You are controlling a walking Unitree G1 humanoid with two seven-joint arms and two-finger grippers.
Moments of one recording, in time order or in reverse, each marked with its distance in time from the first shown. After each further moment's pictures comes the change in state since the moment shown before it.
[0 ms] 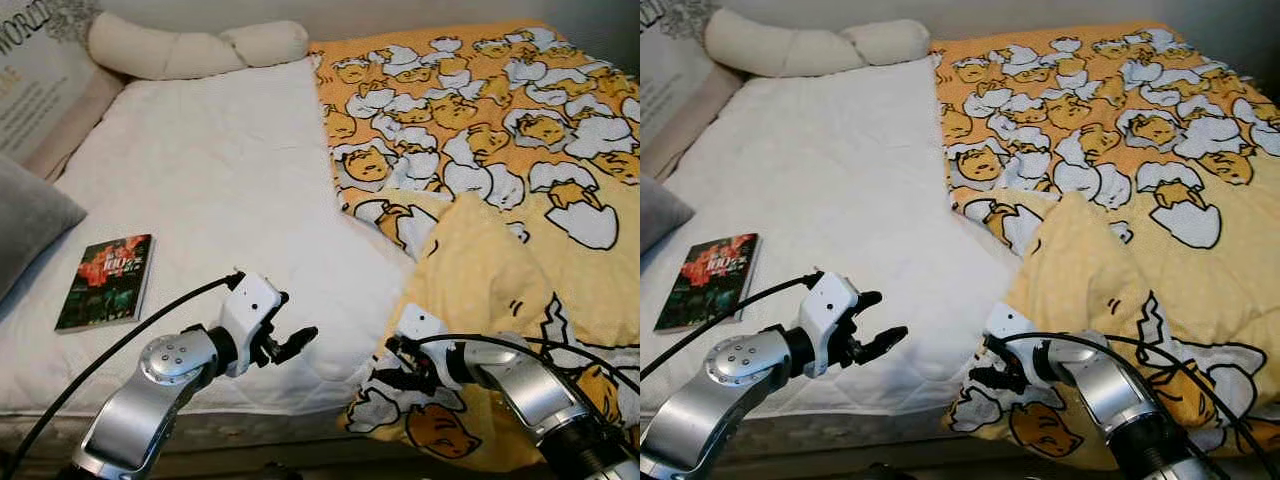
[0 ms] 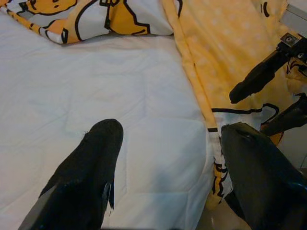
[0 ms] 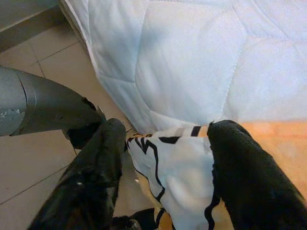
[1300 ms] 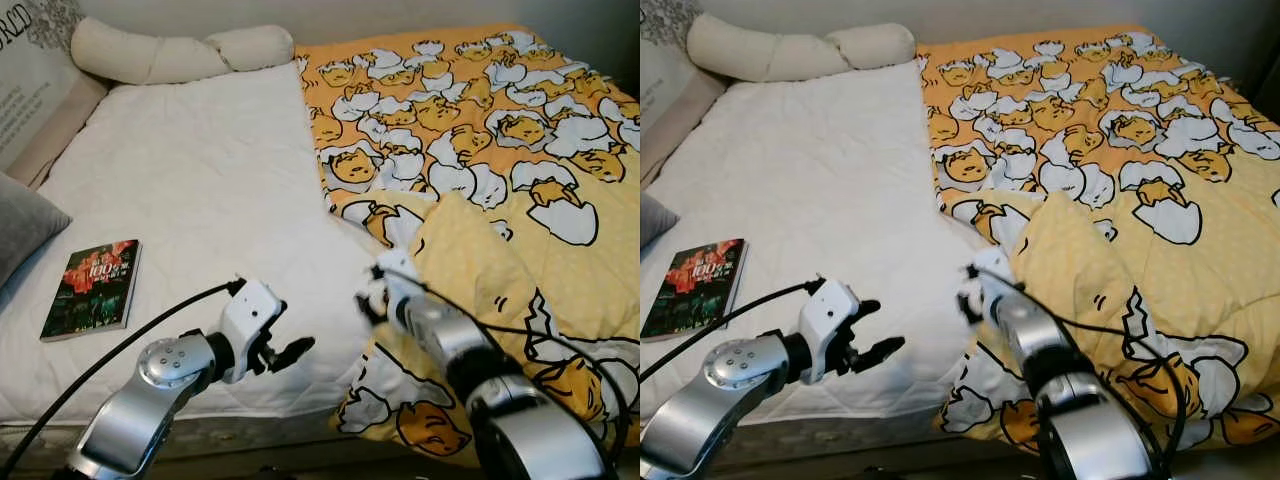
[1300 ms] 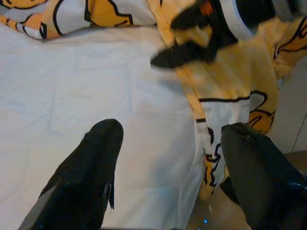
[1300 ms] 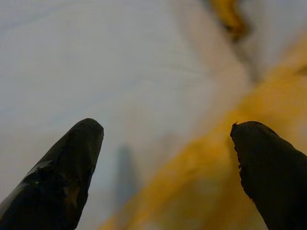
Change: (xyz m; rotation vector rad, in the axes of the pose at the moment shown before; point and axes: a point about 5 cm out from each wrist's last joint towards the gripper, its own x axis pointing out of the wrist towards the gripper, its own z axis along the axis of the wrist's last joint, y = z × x) left arm -0.004 -0.002 -0.008 0.024 0.059 -0.037; right arm 0.057 -0.047 0.051 0.451 -0.060 -0.687
